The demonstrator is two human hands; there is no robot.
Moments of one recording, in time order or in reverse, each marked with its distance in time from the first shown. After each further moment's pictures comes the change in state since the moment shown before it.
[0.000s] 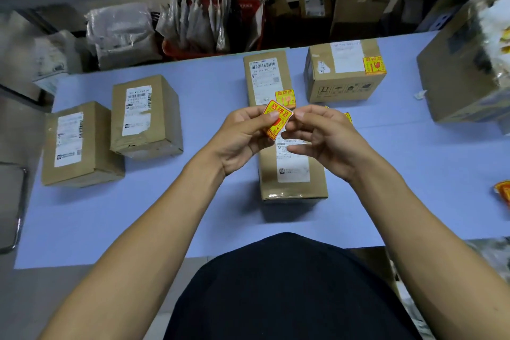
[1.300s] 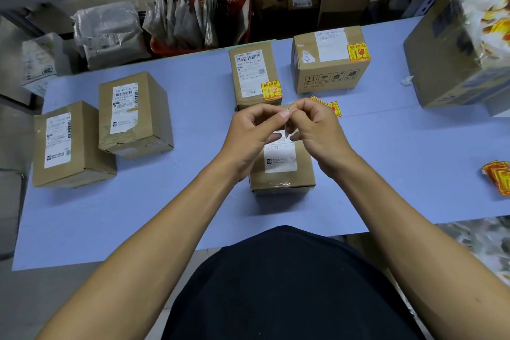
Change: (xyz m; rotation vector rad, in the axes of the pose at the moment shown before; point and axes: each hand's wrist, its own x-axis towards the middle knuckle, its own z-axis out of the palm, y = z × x) left_hand -0.006 -0.028 0.045 0.235 0.193 0.147; right_hand -0.006 0.022 -0.011 -0.445 0.251 -0.308
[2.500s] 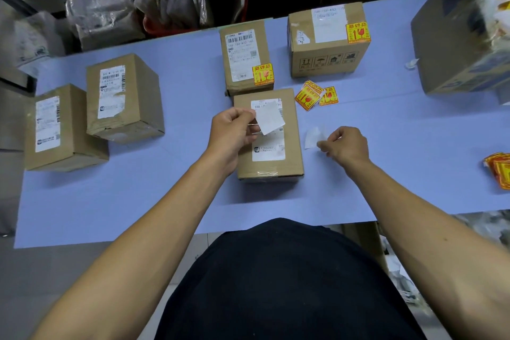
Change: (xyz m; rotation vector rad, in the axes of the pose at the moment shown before) left_hand 0.019 -0.037 0.006 0.001 0.362 -0.267; right_hand 0.013 0.121 -0.087 -0.575 0.200 0.561
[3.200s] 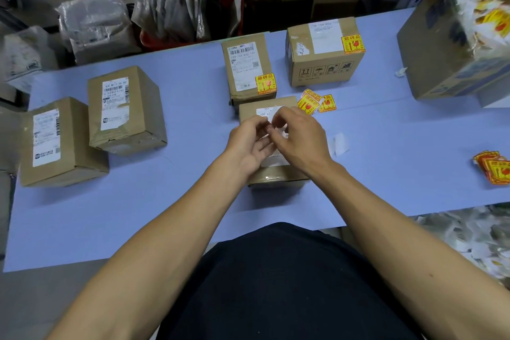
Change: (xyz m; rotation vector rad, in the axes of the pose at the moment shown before) left_hand -0.001 0.009 0.004 -0.399 -0.175 -0.375; right_hand -0.078 -0.091 0.039 -0.174 0.182 -0.793
